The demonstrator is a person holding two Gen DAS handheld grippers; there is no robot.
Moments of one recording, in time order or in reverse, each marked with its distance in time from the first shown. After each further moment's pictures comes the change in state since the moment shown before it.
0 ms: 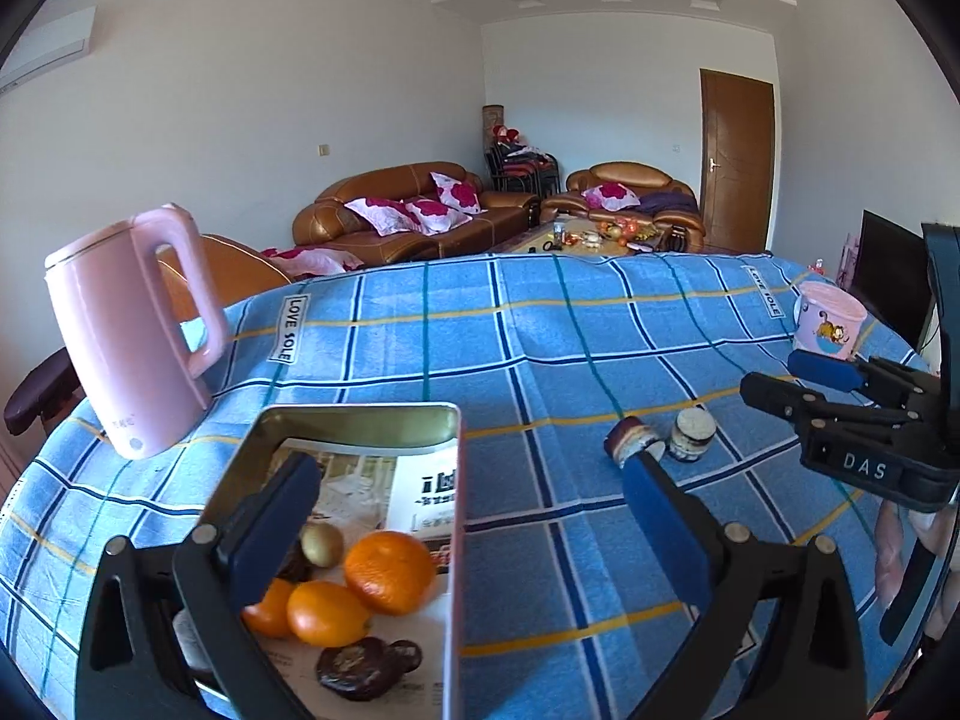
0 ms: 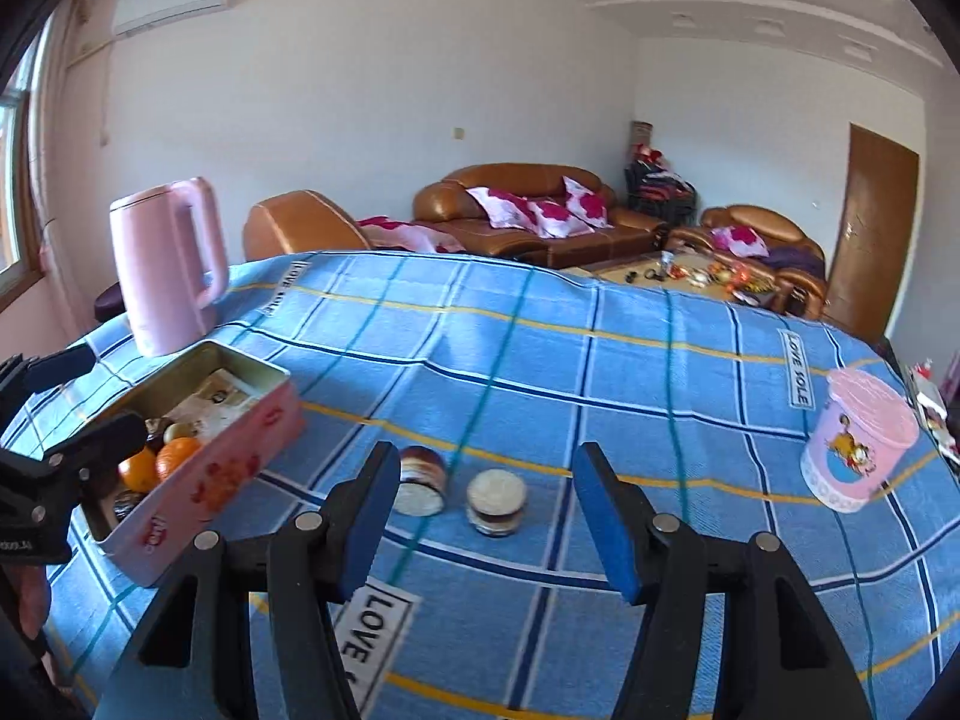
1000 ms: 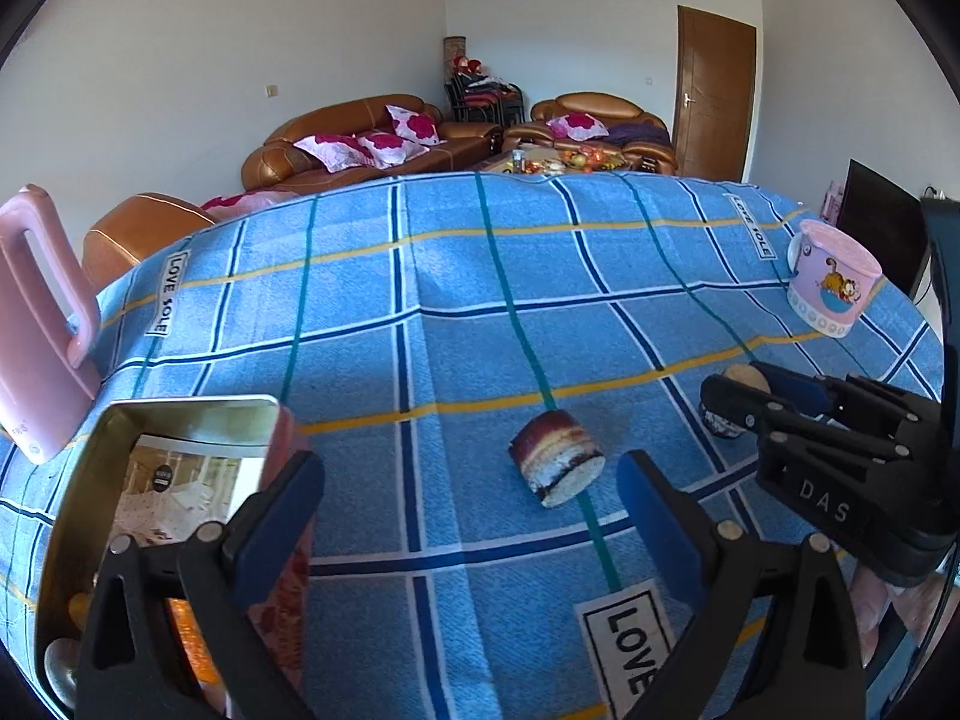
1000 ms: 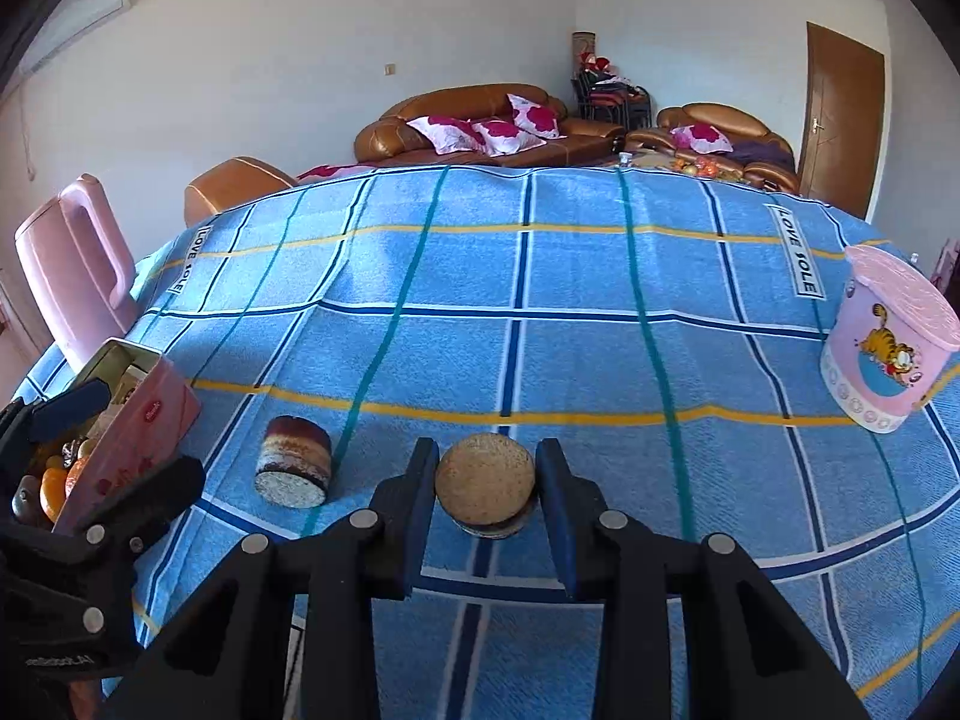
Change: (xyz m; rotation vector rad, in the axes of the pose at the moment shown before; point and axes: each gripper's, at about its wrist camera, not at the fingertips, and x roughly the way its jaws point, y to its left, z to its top) left arm 0.082 -0.063 0.009 0.042 0.188 -0.081; right arm 0.059 -0.036 -0.013 0.132 0.161 -0.049
